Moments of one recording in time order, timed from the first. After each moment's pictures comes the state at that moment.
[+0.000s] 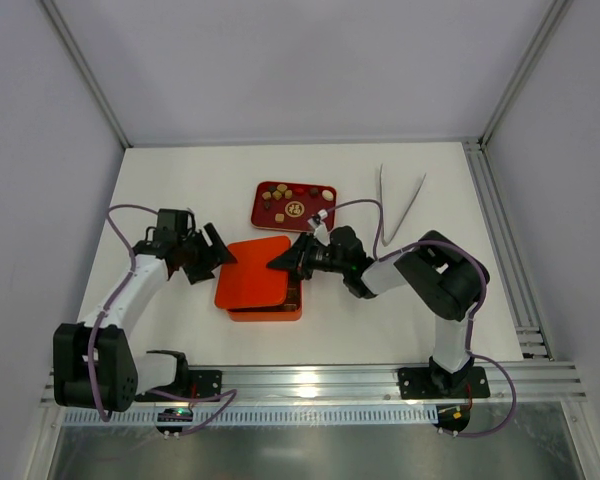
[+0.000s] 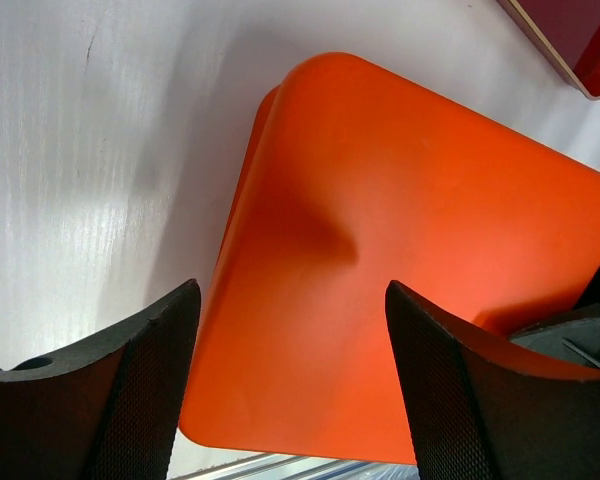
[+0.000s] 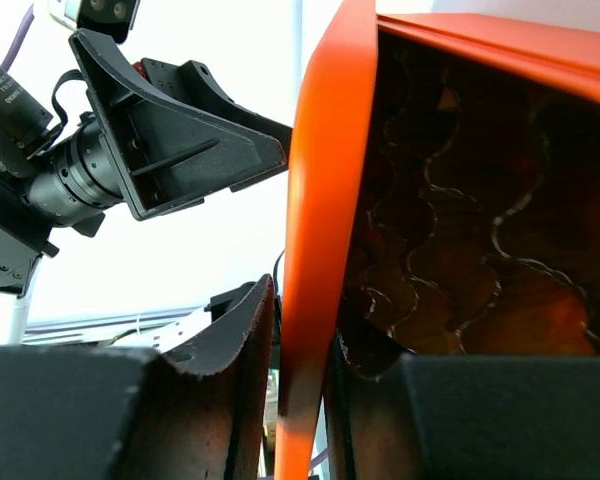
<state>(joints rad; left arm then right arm) -0.10 1.23 0.78 -0.55 0.27 -0.62 0.73 1.90 0.74 0.97 -0.54 1.36</state>
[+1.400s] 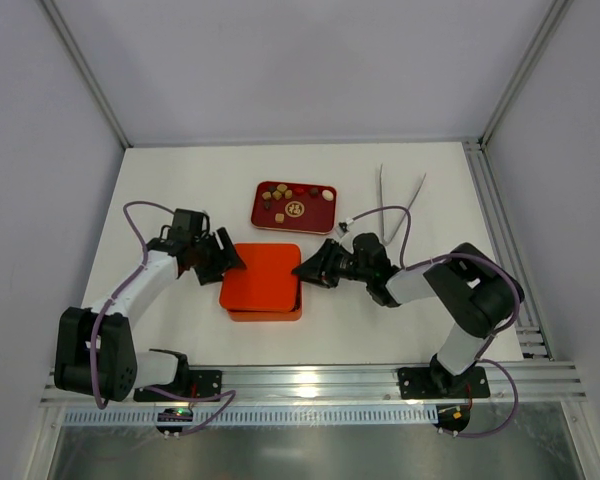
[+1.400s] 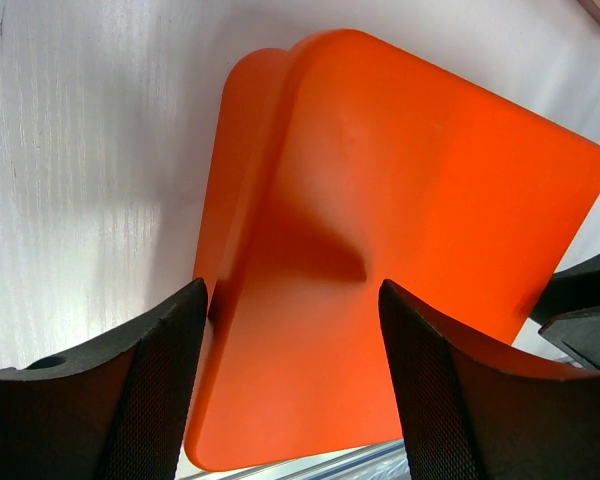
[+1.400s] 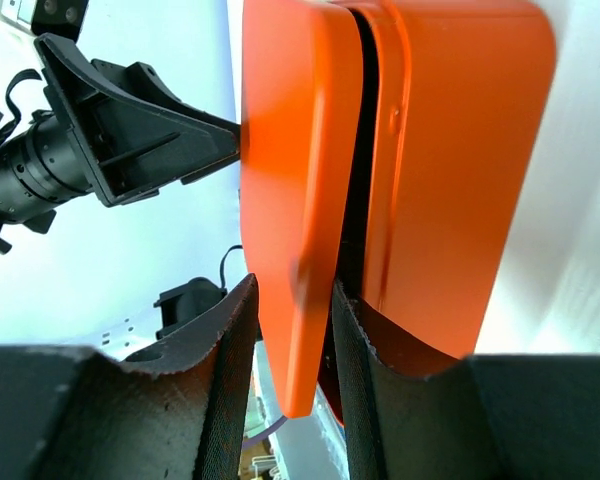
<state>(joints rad) -0.19 1.30 0.78 -0.52 0.26 -0.62 0.64 1.72 0.54 0.84 -0.52 1.25</state>
